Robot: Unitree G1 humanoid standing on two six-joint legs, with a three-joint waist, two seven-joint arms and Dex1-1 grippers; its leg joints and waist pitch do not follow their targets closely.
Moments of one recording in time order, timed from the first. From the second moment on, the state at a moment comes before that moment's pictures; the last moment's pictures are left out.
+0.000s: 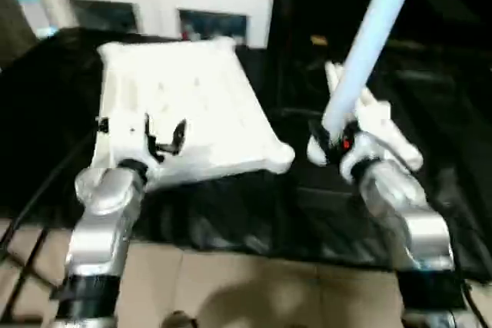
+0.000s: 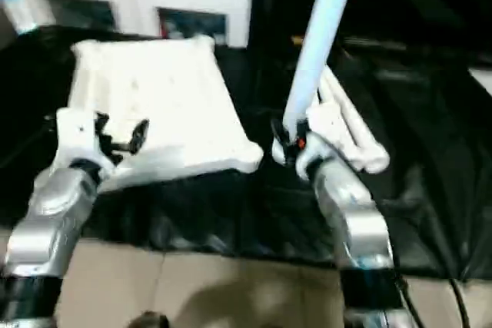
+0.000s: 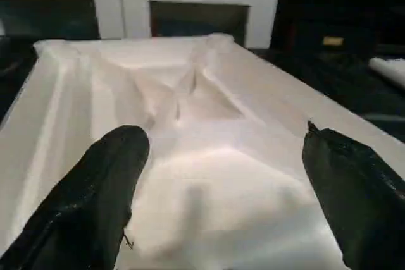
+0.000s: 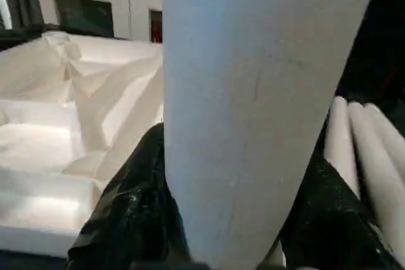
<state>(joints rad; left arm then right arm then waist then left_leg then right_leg) -0.28 0.21 0.09 0.06 -0.16 0.28 -0.16 -0.34 -0.16 -0.03 0.00 0.14 0.39 0.22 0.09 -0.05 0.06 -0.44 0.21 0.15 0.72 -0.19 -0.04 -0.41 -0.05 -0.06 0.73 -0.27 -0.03</state>
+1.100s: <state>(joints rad) -0.35 0.29 0.04 0.12 -0.25 0.32 -0.44 -0.27 -0.13 -0.01 -0.03 0.20 0.39 0.30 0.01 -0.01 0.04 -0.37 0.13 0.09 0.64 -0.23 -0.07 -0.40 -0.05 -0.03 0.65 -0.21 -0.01</state>
